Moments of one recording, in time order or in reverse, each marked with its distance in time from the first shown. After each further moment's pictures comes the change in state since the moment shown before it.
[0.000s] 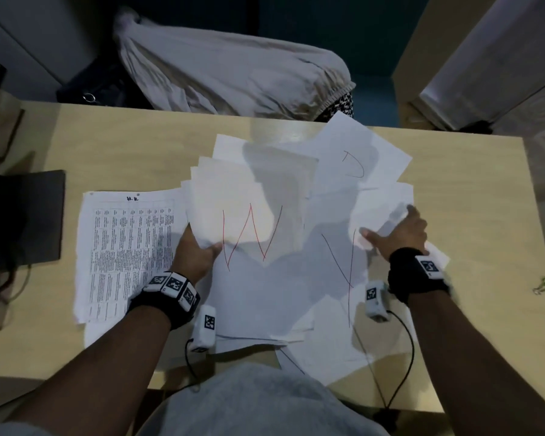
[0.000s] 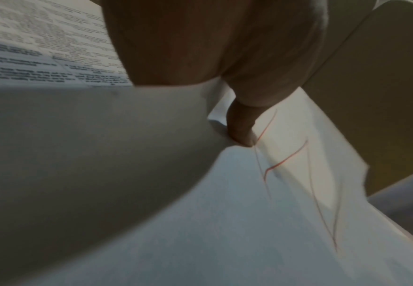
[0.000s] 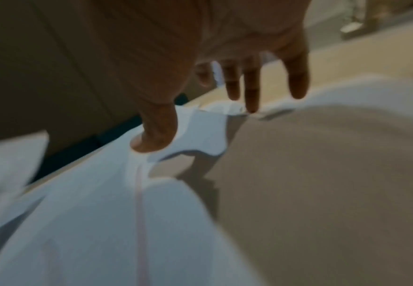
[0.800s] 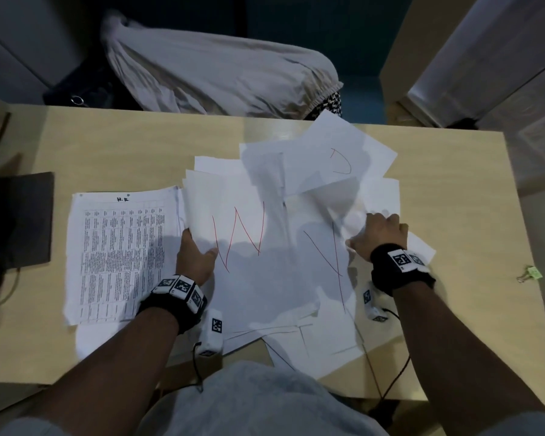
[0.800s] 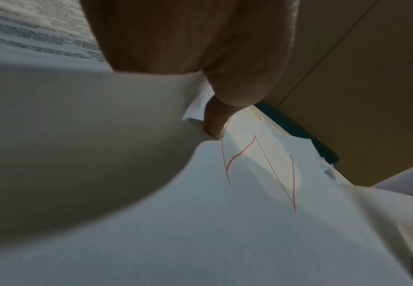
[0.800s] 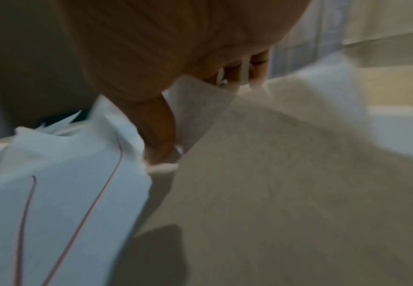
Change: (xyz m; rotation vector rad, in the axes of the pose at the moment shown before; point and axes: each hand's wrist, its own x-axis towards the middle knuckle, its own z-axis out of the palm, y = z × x) left_hand -0.011 -0.003 0.018 0.092 0.038 -0.113; right_hand -0.008 -0.004 0.006 -0.492 -0.041 -0.279
